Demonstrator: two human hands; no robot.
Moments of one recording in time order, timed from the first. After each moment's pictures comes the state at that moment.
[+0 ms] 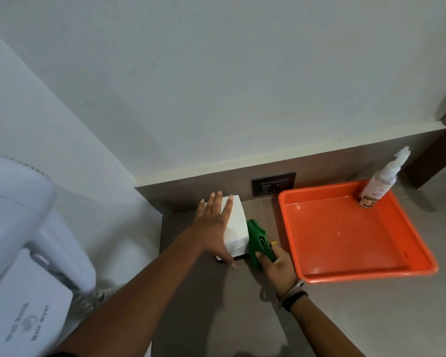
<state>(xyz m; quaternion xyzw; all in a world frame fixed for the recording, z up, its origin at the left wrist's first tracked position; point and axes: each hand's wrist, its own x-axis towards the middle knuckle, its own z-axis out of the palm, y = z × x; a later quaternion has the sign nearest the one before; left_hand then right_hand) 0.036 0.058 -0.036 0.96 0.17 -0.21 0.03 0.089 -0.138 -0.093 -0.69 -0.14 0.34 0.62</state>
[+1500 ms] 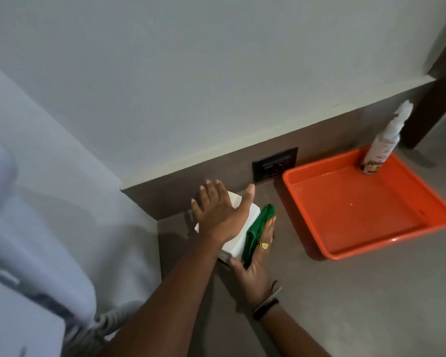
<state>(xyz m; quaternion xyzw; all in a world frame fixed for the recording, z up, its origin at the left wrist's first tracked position) 0.046 0.051 -0.055 0.91 0.36 -0.07 0.19 0.002 -0.055 -0.145 -0.71 -0.19 0.02 0.68</state>
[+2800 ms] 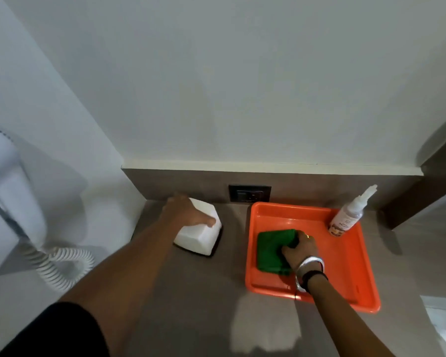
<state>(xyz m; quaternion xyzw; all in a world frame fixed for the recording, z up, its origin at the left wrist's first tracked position) 0.078 0.025 0.000 0.78 0.58 -0.16 0.20 0.262 -0.205 -0.105 -0.87 -0.15 0.33 0.34</state>
